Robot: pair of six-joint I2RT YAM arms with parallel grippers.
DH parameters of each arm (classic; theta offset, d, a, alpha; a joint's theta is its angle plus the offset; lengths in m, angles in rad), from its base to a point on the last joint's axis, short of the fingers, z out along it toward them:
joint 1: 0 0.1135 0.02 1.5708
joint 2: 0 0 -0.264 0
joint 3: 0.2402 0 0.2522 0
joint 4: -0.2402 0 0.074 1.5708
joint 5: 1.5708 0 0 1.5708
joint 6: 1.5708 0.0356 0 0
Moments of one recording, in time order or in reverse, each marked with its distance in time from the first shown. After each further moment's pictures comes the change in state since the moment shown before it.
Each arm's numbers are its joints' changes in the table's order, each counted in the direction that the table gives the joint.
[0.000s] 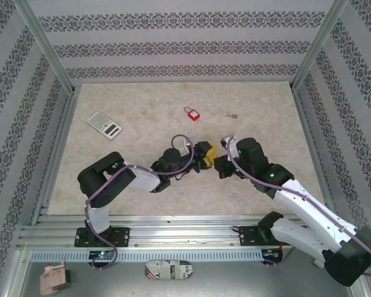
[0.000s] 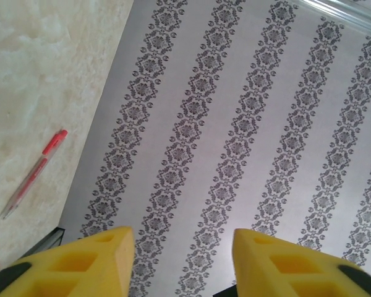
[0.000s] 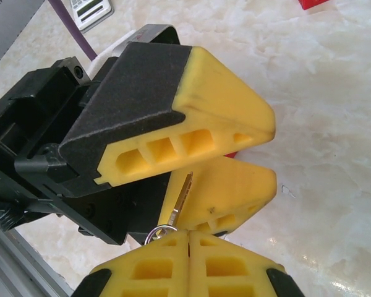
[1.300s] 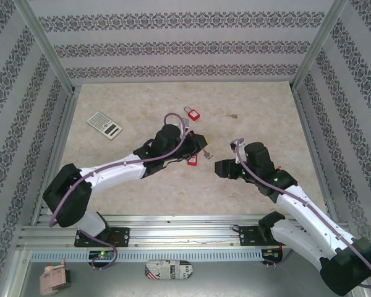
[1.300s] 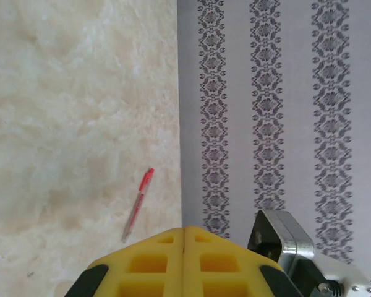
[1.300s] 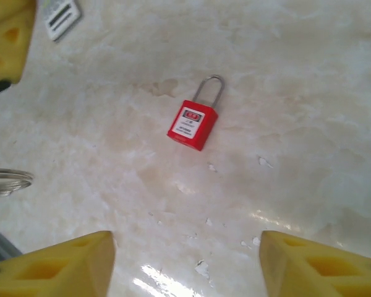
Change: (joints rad) left arm 0.061 0.330 0.239 -0.907 0.021 0.647; right arm -0.120 0.084 -0.127 0.041 -0.082 0.086
